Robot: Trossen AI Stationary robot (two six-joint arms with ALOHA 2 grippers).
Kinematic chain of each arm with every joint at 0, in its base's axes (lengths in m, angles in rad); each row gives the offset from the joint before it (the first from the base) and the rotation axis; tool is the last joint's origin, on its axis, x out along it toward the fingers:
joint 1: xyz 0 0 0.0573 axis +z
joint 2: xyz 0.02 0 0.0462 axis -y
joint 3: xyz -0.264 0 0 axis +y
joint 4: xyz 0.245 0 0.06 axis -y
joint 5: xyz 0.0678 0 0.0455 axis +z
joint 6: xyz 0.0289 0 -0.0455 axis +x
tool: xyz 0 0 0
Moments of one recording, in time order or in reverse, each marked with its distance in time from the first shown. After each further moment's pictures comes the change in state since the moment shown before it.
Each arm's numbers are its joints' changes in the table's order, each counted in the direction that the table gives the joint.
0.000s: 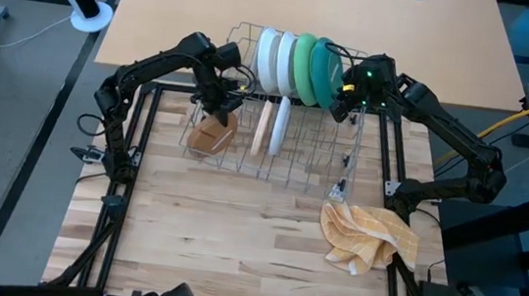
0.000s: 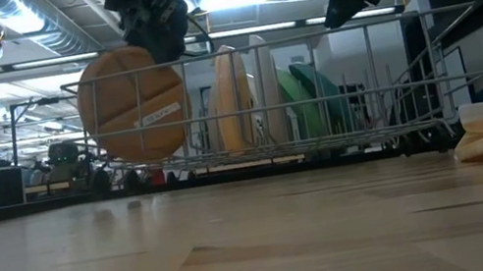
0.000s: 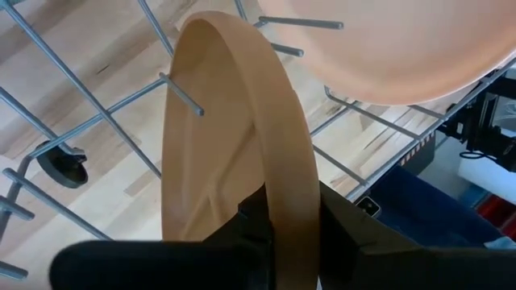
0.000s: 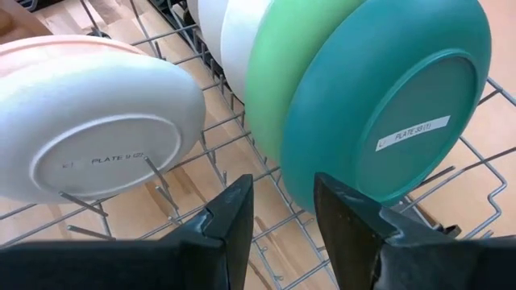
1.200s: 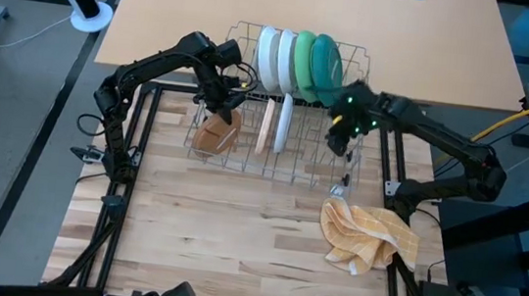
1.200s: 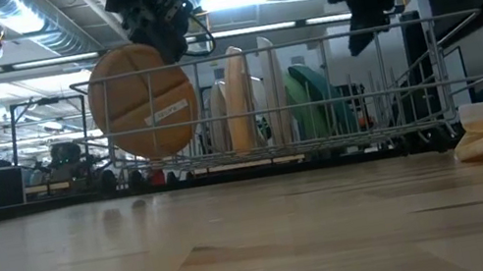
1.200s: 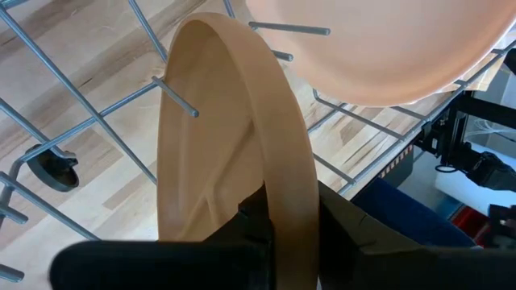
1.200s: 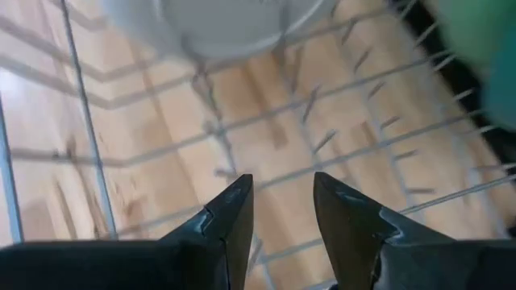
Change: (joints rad) left arm 0.006 0.002 0.000 0.058 -0.033 -0.064; right arm 0.118 0.000 0.149 -0.149 0.193 -0.025
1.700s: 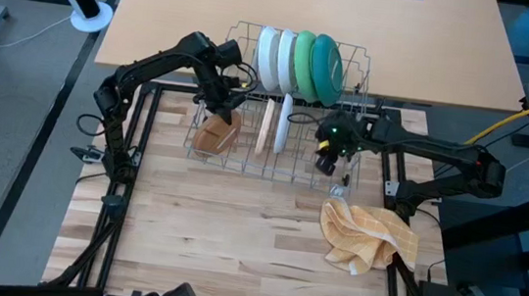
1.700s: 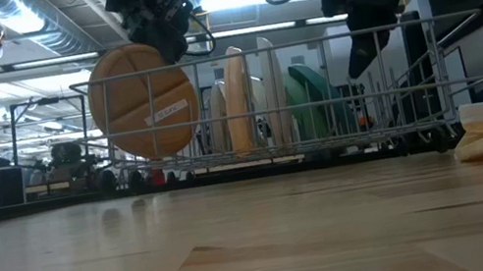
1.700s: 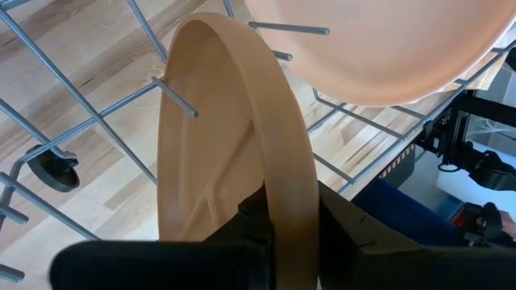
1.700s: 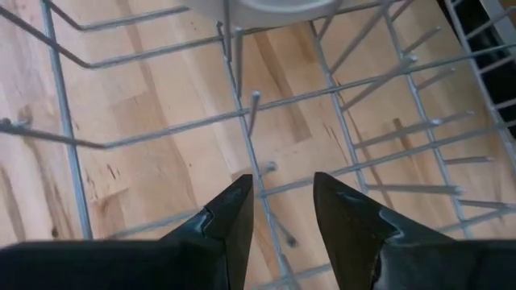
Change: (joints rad) left arm -0.003 0.000 0.000 0.000 0.002 0.003; right arm 0.226 0.000 0.187 0.183 -0.212 0.092
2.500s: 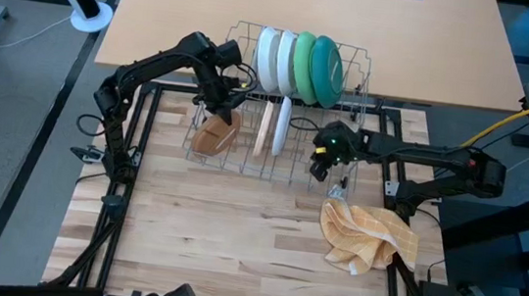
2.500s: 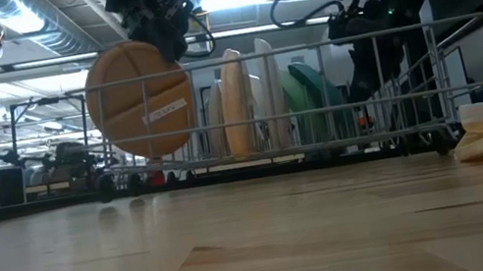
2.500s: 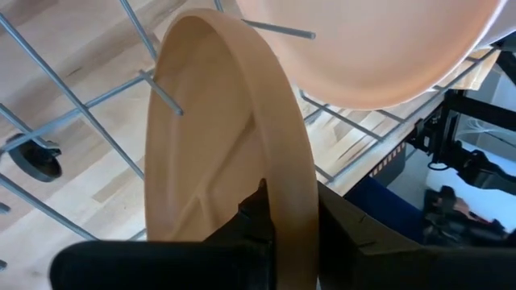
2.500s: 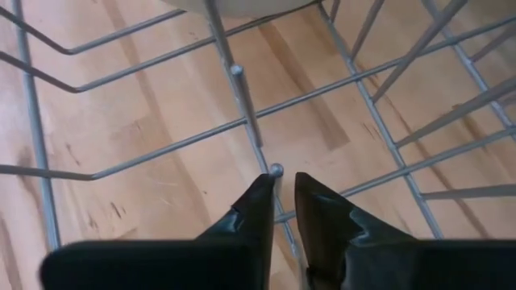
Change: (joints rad) left arm -0.004 0.000 0.000 -0.004 -0.033 -0.024; right arm 0.006 -0.003 0.248 0.332 0.028 0.158
